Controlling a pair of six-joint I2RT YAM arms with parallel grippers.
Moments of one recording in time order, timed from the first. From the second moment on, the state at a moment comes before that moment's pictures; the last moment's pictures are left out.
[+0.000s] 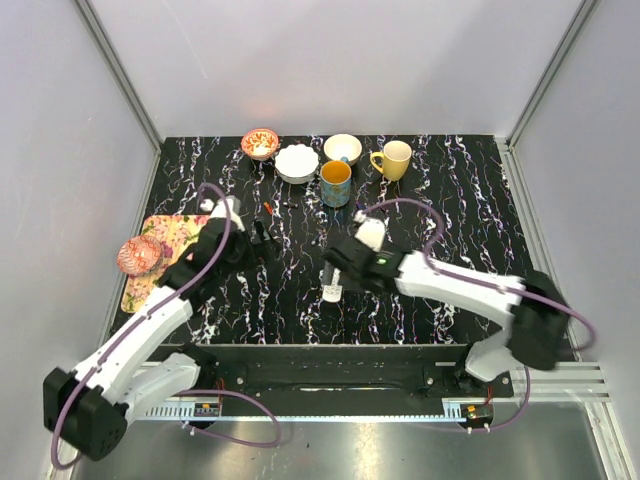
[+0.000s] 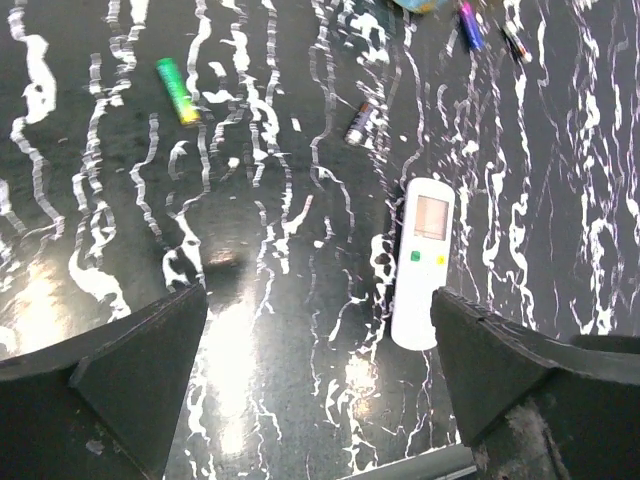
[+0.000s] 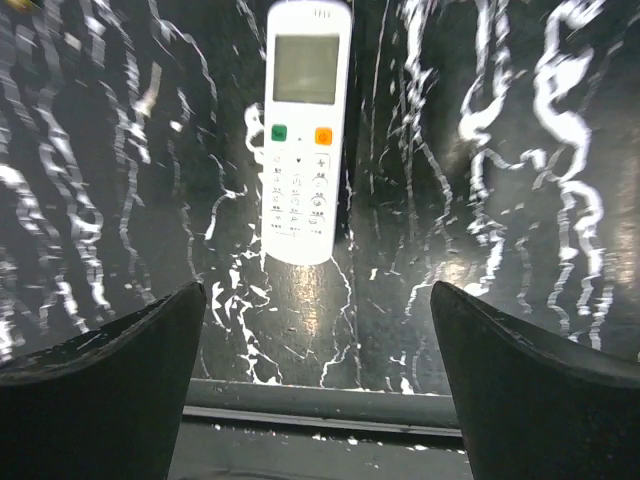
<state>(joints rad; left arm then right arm) -0.46 0.89 0.70 -0.42 -0.09 -0.65 1.02 1.57 1.15 -0.70 0.41 1.10</state>
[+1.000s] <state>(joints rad) -0.83 1.83 1.27 -0.42 -0.12 -0.44 1.02 0.89 0.76 -0.63 0.68 0.85</state>
